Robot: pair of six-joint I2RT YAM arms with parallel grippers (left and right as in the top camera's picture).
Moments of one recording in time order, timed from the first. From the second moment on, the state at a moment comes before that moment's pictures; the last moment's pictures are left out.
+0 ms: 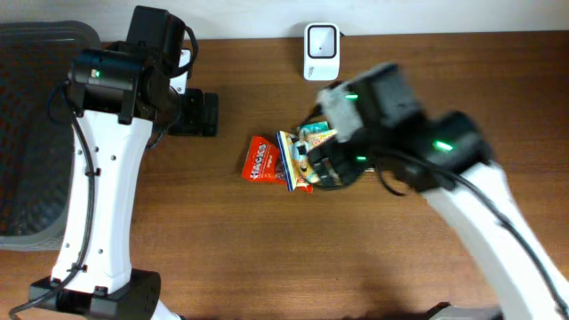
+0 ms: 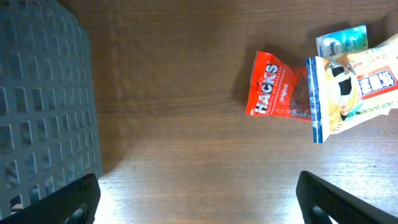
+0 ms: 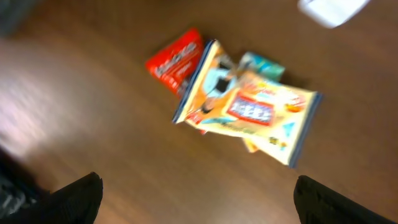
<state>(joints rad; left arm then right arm) -0.21 1.76 2.19 -1.65 -0.10 -0.16 0.57 1.55 1.77 -1.28 -0.08 -0.06</state>
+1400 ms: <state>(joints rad) -0.21 1.76 2.19 -1.65 -0.10 -0.16 0.71 1.99 1.61 -0.98 0.27 -0.02</state>
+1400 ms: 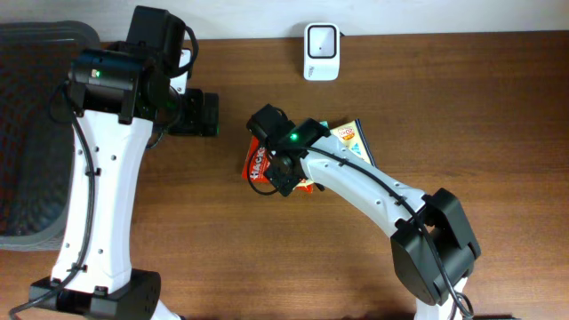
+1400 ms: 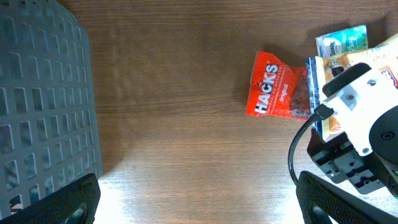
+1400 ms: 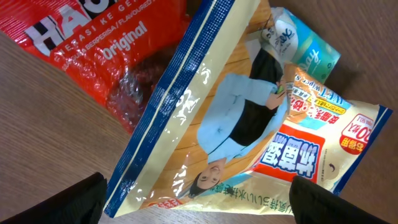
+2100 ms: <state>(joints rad) -0.21 1.76 2.19 -1.65 -0.10 -0.16 0.71 1.99 1.44 -0.78 0.38 0.06</state>
